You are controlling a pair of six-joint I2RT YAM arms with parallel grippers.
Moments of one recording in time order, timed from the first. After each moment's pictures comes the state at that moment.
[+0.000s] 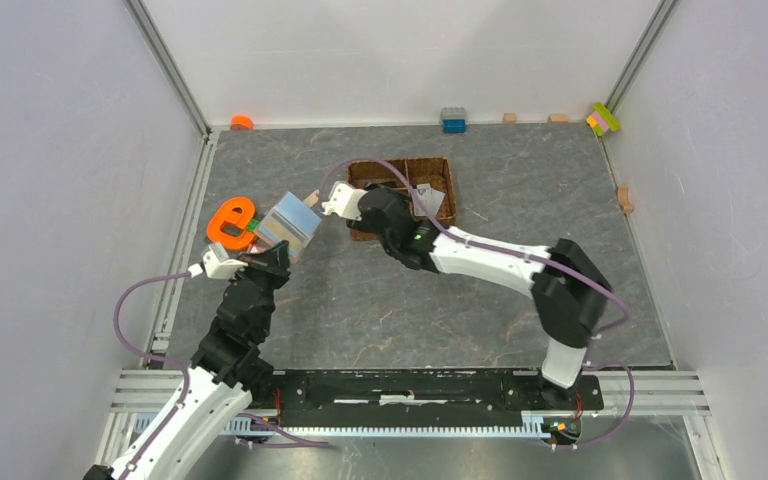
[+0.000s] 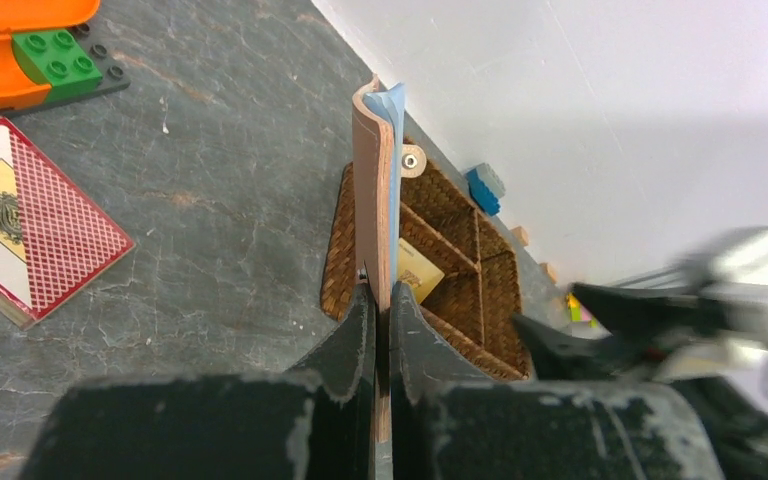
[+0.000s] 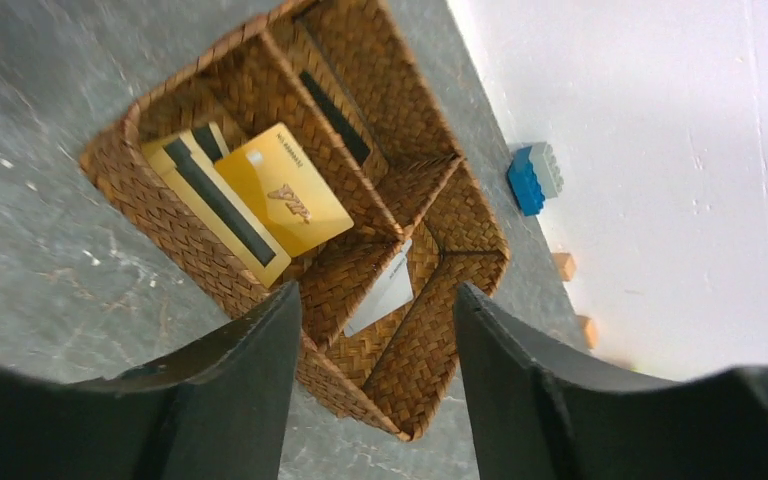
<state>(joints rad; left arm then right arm) -0.50 0.31 0.27 -0.05 -0.59 -0.94 0.96 1.85 1.36 -0.06 0.58 -0.65</state>
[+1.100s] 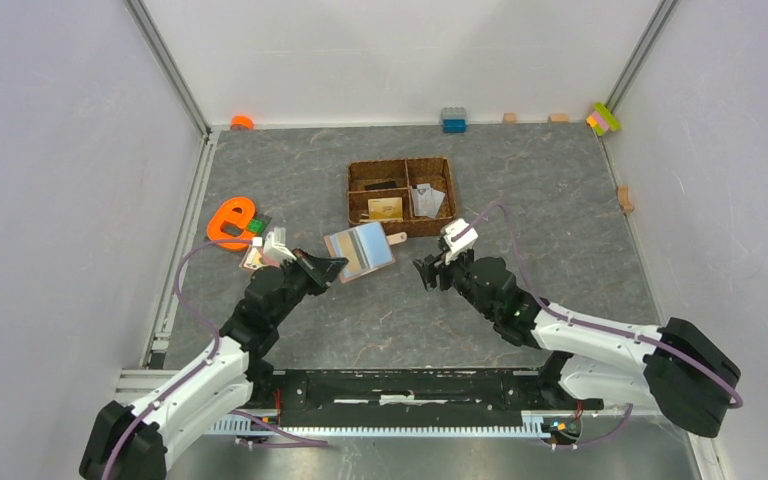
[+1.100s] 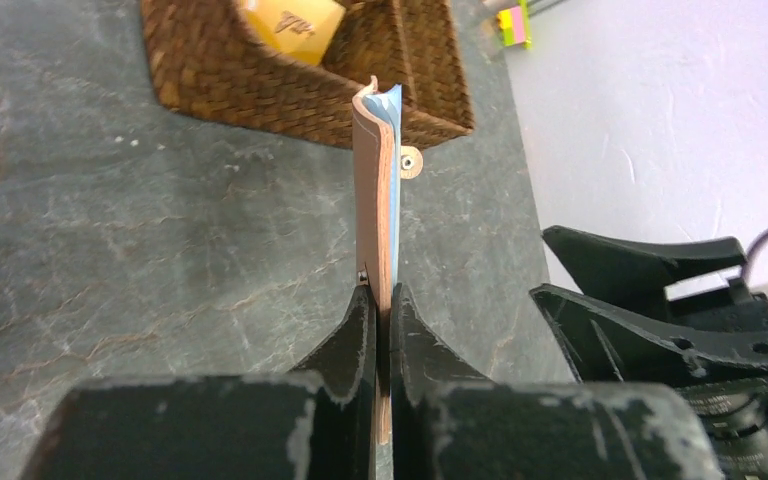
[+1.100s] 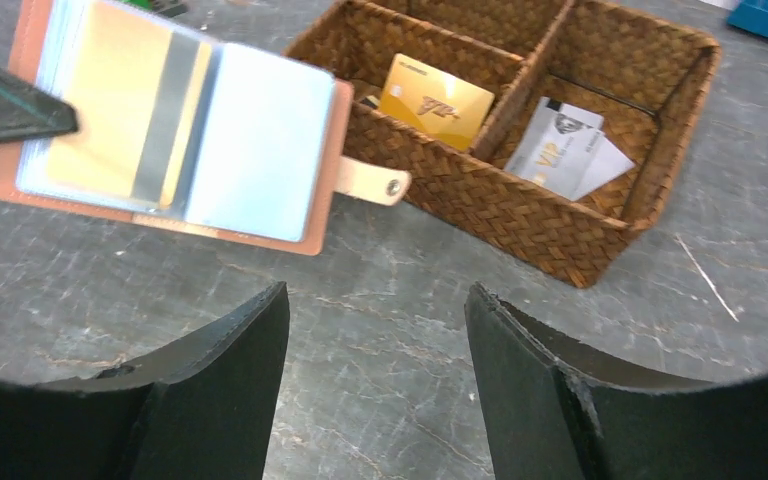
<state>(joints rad) -0.50 0.71 0.19 0.31 0.01 -0.96 0.91 1.10 0.41 0.50 0.30 0.06</state>
